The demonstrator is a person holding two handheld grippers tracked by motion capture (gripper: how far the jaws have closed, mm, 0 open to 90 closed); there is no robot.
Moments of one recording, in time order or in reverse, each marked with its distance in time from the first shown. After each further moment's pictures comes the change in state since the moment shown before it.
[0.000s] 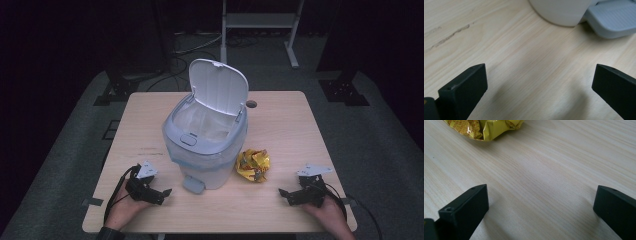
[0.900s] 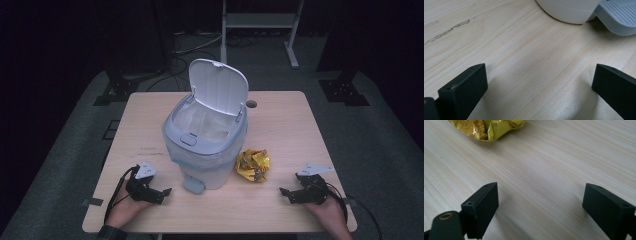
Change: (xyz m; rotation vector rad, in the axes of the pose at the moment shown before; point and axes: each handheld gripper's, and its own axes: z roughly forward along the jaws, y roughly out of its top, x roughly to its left) left arm 0.006 -0.009 0.008 -0.035 -0.017 -0.025; right arm 0.002 0.005 -0.007 0.028 0.011 0.006
